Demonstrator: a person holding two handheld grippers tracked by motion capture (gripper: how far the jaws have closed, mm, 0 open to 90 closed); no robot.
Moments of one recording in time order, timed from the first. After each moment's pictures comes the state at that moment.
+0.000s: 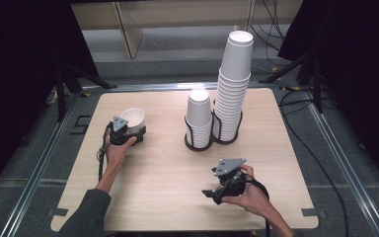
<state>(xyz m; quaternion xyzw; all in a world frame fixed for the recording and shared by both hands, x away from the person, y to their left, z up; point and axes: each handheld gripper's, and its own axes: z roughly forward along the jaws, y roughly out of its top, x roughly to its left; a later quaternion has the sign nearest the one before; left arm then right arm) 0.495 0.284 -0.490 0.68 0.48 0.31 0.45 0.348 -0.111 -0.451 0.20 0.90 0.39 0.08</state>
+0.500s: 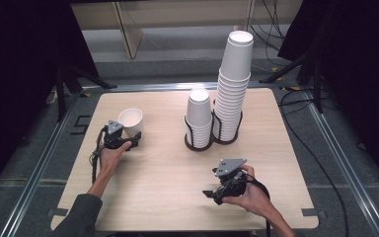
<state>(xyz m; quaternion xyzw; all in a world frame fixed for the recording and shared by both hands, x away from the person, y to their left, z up) 0.478 0.298 -0.487 0.70 0.50 0.29 0.43 0.347 -0.113 -0.451 0.20 0.90 0.39 0.08</state>
